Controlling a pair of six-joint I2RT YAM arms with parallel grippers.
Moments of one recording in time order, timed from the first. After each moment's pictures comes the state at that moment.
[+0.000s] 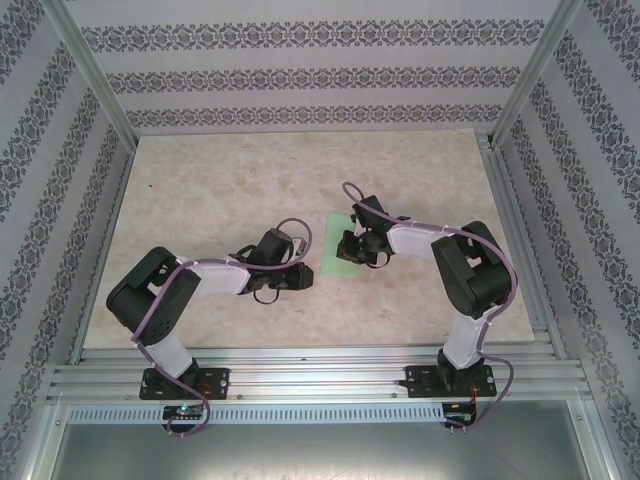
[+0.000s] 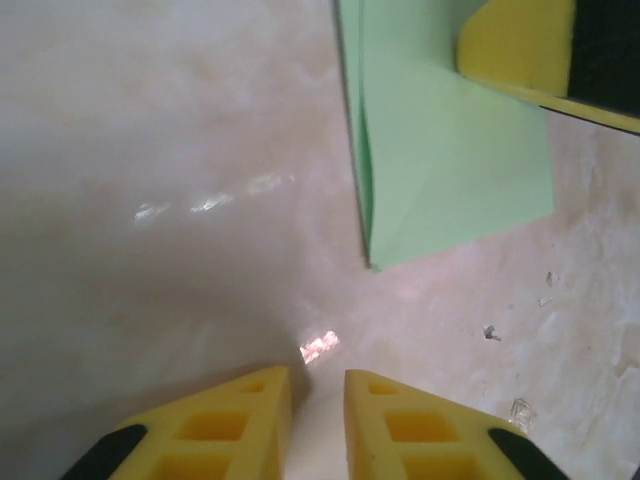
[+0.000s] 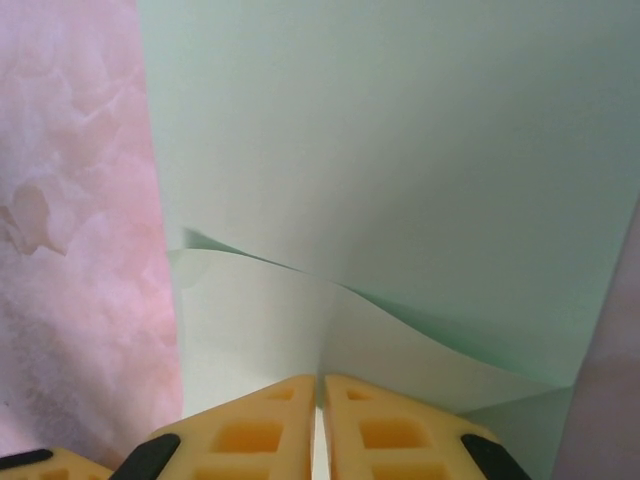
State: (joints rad) left arm -0.65 1.68 0.72 0.05 0.36 -0.62; right arm 0.48 1.83 1.00 -0.28 -0.33 0.65
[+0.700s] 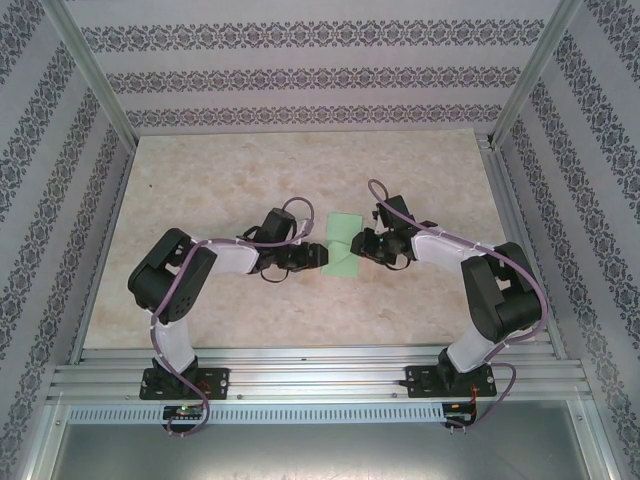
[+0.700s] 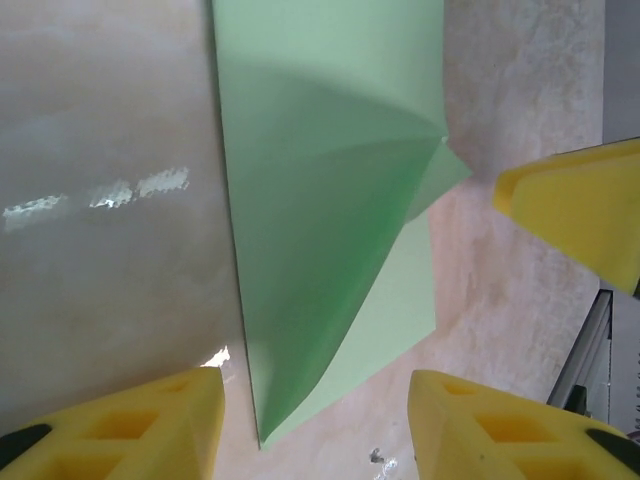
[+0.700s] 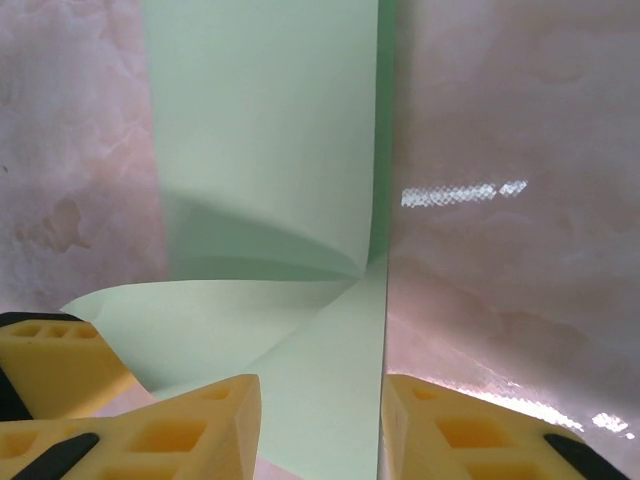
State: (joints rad) left arm -0.58 1.86 0.91 0.14 0.57 -0.72; right arm 0.39 1.63 0.87 -0.30 -0.32 0.63
